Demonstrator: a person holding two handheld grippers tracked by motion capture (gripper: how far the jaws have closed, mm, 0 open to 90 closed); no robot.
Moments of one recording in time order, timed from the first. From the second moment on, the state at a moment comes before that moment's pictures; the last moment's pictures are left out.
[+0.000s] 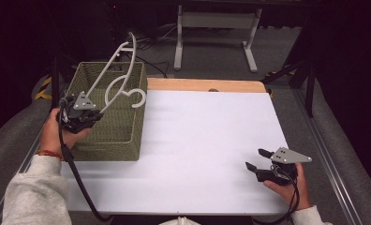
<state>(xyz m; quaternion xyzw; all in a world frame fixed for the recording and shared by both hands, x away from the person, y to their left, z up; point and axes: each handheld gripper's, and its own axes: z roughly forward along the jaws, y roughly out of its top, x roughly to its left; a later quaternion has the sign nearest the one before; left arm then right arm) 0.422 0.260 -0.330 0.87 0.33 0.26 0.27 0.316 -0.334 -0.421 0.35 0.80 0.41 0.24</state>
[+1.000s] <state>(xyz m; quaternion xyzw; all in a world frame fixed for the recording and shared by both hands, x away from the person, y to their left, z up) 0.425 0.283 -0.356 0.88 0.33 0.22 0.25 0.316 -0.332 -0.424 0.35 0.81 0.41 0.24</state>
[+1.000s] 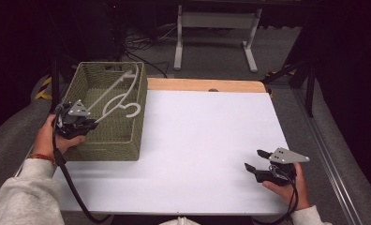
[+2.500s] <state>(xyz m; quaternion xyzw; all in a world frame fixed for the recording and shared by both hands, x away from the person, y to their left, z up) 0.406 0.266 -0.338 0.84 0.31 0.26 0.36 0.316 -0.331 -0.424 0.35 0.81 0.40 0.24</state>
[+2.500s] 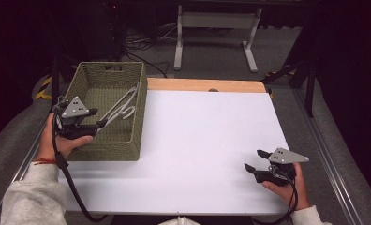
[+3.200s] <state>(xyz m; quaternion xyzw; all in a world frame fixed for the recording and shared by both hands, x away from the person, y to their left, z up) 0.375 0.228 -0.325 0.82 0.27 0.26 0.43 0.317 -0.331 -0.425 0.35 0.81 0.40 0.24</state>
